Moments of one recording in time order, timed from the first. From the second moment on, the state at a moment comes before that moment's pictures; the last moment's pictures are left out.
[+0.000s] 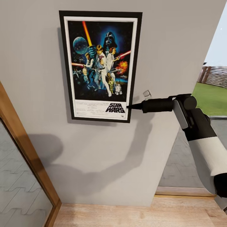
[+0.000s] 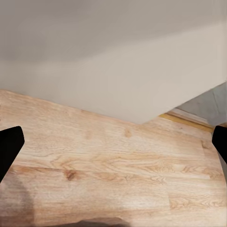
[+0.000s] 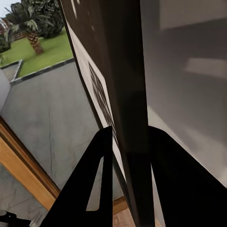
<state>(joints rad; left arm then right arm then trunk) -0.20 0.21 0.08 -0.03 0.55 -0.51 -0.97 -1.20 -0.23 0.22 -1.21 -0.32 1.00 1.14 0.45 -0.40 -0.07</state>
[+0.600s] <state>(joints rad) -0.20 0.21 0.08 -0.03 0.55 -0.51 -0.97 -1.19 -0.23 0.22 -1.22 -0.33 1.00 1.14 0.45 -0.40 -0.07</state>
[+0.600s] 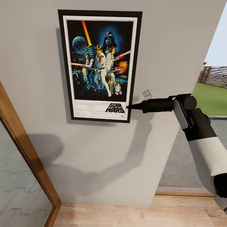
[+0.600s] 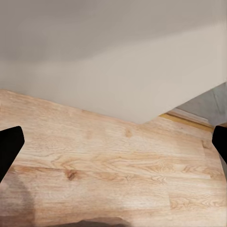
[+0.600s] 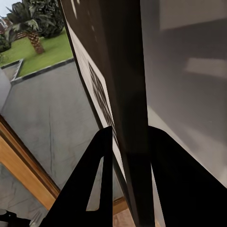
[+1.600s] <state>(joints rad) -0.20 0.21 0.08 -0.03 0.55 -0.51 -0.97 -1.19 -0.23 0.22 -1.22 -0.33 1.00 1.14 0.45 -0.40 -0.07</state>
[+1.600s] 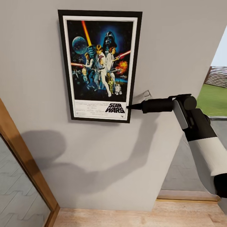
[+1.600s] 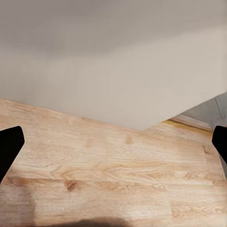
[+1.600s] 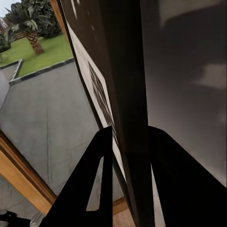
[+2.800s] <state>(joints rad) -0.20 0.21 0.08 -0.03 0.55 -0.51 -0.97 -1.19 -0.23 0.22 -1.22 -0.33 1.00 1.14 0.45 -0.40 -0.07</state>
